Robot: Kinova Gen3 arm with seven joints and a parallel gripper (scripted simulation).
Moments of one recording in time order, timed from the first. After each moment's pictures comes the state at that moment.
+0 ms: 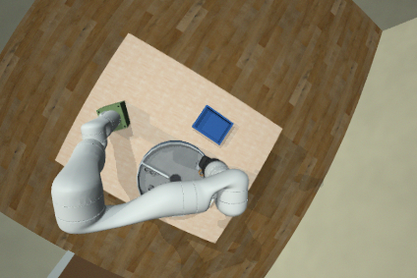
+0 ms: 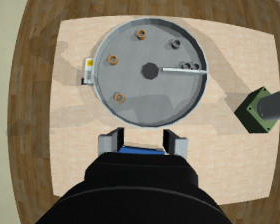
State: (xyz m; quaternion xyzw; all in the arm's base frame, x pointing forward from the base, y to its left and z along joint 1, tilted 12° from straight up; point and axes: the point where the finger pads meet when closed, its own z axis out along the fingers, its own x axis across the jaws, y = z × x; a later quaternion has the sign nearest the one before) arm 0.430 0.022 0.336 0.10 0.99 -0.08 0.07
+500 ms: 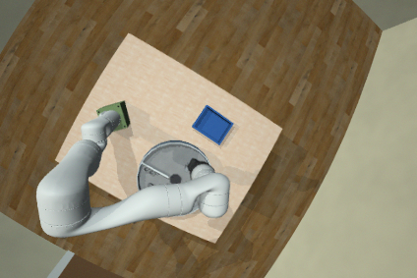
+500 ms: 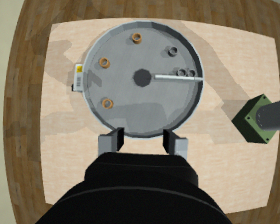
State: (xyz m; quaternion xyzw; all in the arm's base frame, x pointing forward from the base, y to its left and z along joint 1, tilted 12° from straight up) arm 0.402 -0.009 0.310 0.09 0.99 -0.08 0.06
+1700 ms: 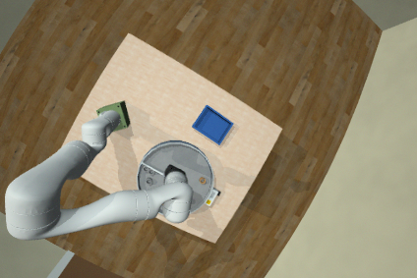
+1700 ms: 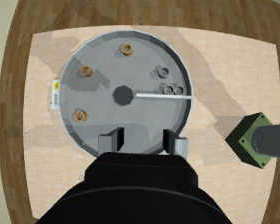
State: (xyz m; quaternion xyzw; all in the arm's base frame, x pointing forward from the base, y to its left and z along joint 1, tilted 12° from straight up) arm 0.338 -0.076 0.266 0.10 0.99 -0.08 0.06
